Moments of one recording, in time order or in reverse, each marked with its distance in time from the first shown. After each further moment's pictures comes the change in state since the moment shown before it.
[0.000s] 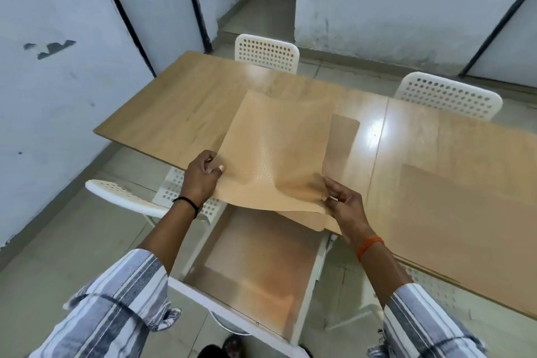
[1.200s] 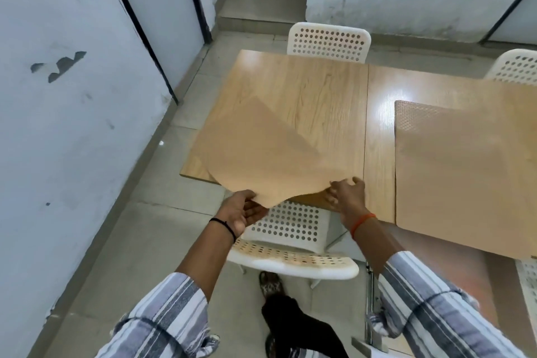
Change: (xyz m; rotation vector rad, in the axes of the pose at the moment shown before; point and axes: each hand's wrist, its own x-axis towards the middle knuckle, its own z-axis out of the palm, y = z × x) left_hand 0.237 -0.153 -0.286 -0.610 -0.268 -0.864; right_hand 0.168 0.018 0.450 0.277 0.464 0.437
